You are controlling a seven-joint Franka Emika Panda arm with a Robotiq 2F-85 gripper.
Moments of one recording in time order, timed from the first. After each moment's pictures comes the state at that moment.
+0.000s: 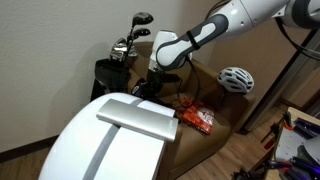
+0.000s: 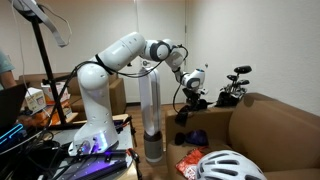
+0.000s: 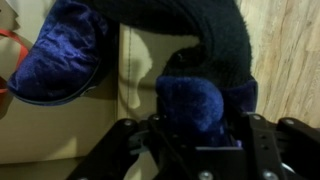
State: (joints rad) arm 0.26 1.01 0.10 -1.39 0.17 2.46 0.33
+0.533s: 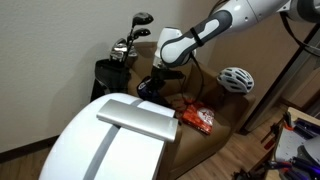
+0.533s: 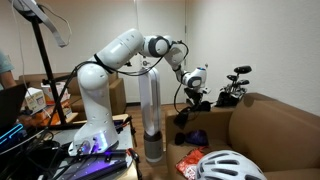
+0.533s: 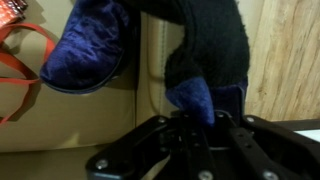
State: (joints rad) arm 0.25 0.94 0.06 -1.48 0.17 2.50 0.33
